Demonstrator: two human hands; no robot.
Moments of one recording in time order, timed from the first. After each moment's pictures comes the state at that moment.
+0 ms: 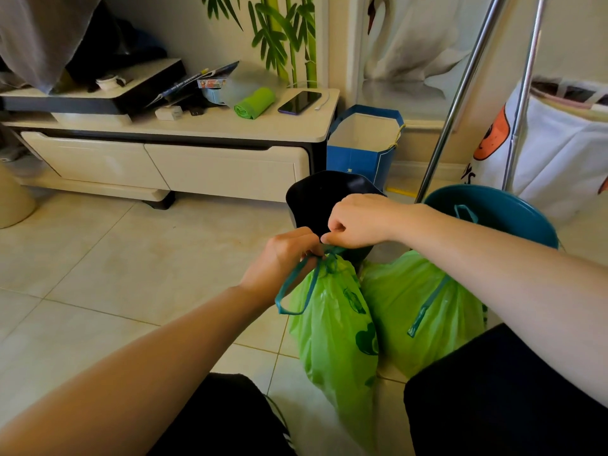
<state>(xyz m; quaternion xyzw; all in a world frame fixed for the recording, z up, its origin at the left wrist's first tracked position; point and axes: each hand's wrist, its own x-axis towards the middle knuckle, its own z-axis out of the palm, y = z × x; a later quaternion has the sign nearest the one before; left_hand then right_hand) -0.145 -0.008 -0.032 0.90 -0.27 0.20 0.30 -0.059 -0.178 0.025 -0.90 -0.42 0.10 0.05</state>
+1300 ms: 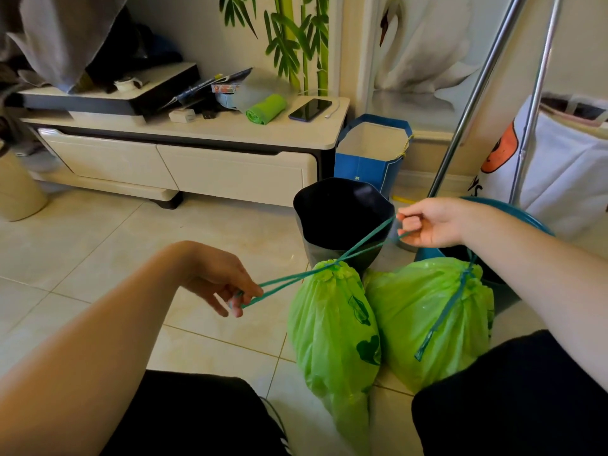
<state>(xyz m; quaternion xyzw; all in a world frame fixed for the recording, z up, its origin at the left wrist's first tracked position) -0.149 0.083 0.011 0.78 0.14 -0.50 0.36 -0.010 -0.260 0.003 -0.61 0.17 0.38 0.67</state>
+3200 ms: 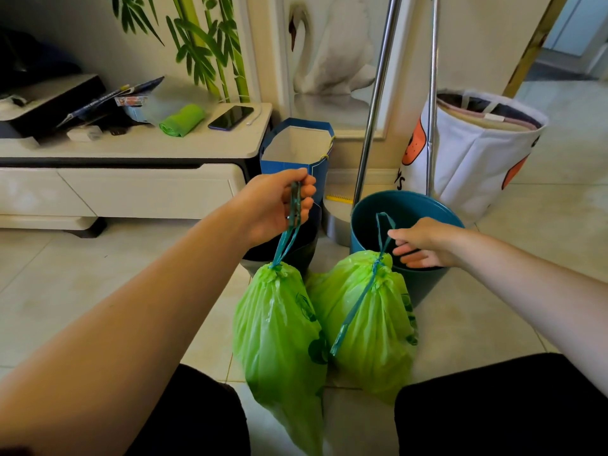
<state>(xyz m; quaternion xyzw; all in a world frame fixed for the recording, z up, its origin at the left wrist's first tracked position) -0.067 -0.117 0.068 0.60 0.08 -0.21 0.77 -0.055 -0.370 0.003 -0.80 0.22 0.25 0.49</state>
